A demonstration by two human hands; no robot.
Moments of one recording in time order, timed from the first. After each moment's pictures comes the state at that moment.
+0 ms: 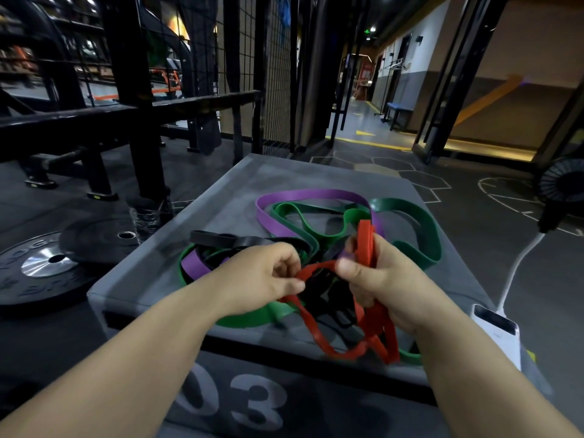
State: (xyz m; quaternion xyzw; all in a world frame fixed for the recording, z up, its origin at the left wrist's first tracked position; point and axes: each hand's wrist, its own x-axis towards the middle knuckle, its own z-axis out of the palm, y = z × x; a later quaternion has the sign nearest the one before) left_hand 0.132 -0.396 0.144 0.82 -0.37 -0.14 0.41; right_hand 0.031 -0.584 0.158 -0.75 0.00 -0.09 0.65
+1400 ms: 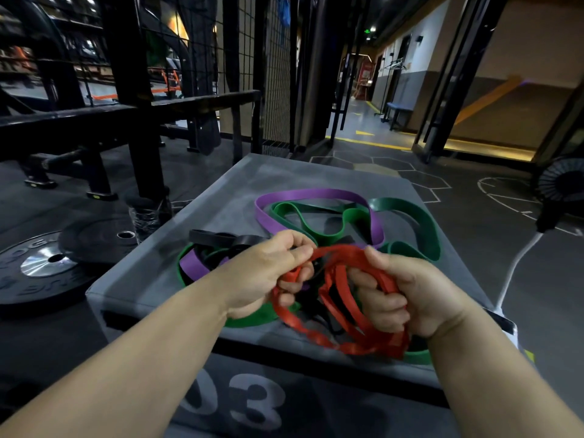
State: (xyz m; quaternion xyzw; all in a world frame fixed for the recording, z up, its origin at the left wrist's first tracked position) left_hand 0.115 -0.409 0.154 0.60 -0.30 -0.34 0.66; right_hand 0.024 -0.616 0.158 -0.57 -0.09 0.24 0.78
